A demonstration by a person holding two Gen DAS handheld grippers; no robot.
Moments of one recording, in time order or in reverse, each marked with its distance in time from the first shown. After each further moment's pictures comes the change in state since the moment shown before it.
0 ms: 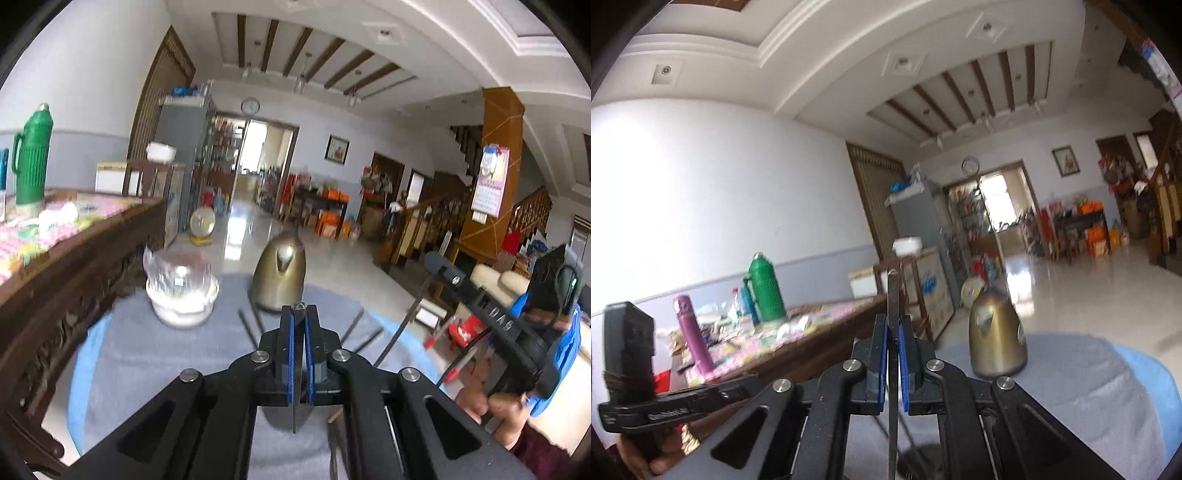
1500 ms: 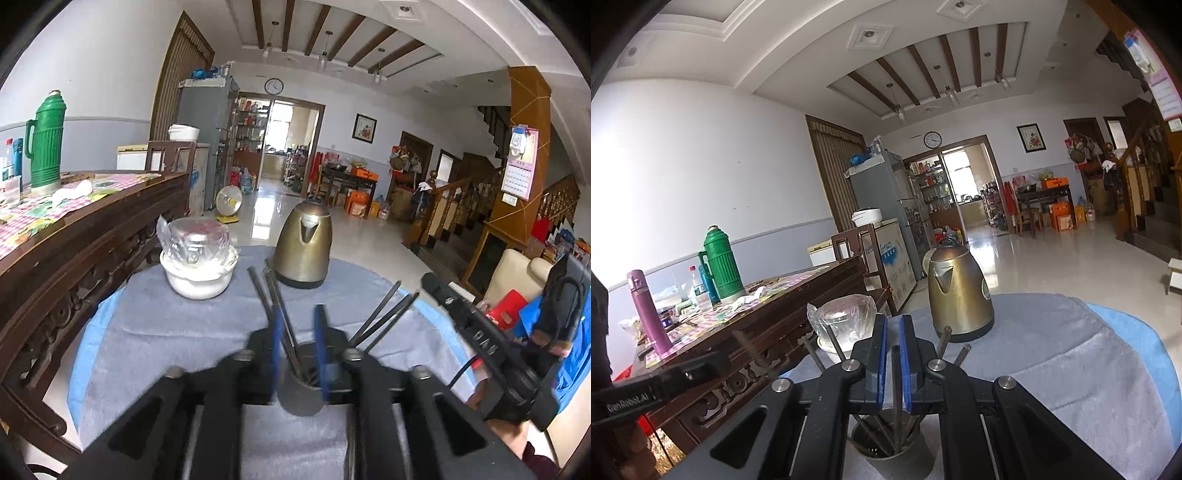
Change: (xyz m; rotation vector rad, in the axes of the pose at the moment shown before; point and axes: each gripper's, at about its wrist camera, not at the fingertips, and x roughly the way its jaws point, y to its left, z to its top) left arm 0.043 -0.002 -0.038 -0.011 0.112 0.137; right arm 0.023 -0.030 -0.058 0.043 0.163 -0.150
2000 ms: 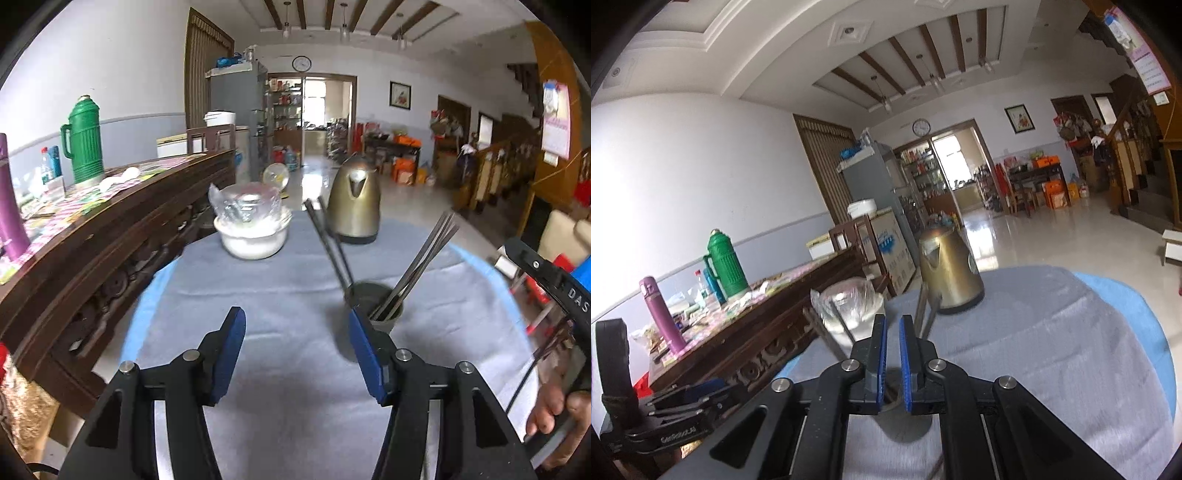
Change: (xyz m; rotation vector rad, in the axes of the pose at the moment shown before) left arm -0.015 0.001 -0.050 0.084 0.102 0.242; right arm -0.046 -0.014 -0.027 0.066 0.073 0.005
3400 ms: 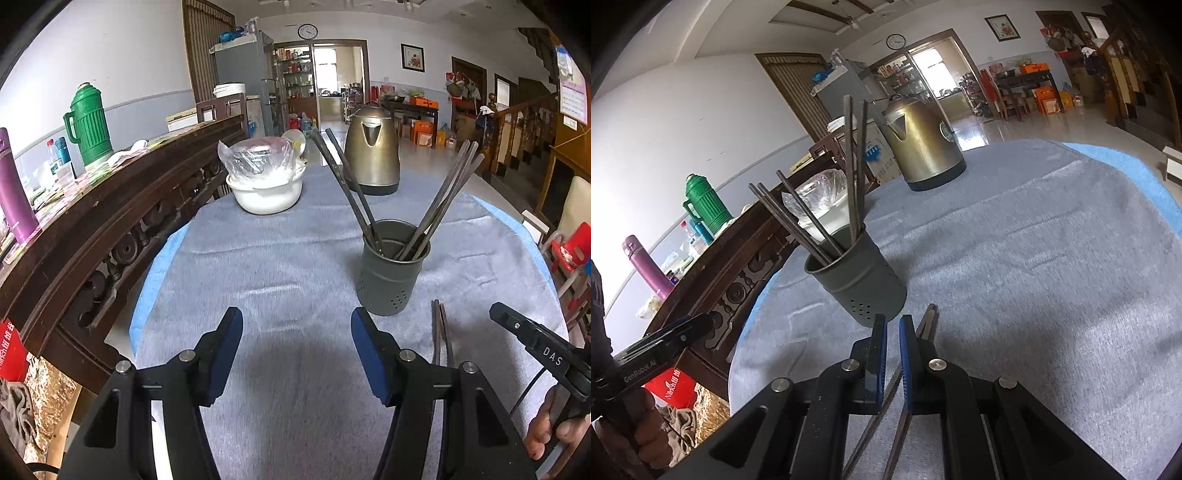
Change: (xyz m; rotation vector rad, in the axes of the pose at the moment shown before) left arm 0.024 -0.012 -0.031 0.042 0.135 0.091; right arm 0.031 -0.058 -0.090 0.148 0.331 -0.004
